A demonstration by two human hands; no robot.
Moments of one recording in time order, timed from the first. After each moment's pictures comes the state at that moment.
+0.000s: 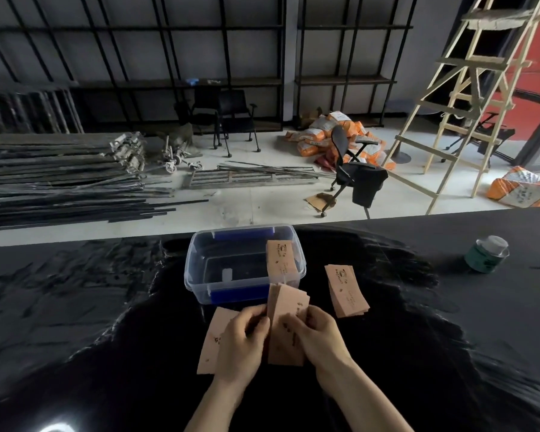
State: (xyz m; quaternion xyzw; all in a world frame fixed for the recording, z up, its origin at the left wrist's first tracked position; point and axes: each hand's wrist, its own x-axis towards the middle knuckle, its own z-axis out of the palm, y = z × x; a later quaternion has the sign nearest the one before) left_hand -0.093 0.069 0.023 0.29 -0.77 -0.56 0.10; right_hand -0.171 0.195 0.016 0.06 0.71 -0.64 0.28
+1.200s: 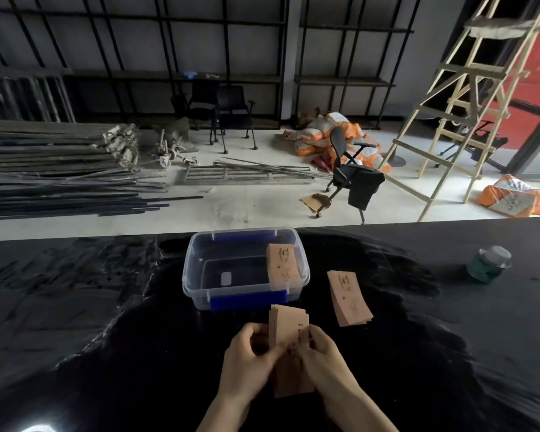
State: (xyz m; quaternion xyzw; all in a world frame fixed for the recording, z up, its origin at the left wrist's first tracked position) left_hand -0.119 0.103 0.007 0.31 -0.74 -0.59 -0.04; right_hand -0.177 0.238 -0.001 0.10 0.74 -0.59 0.31
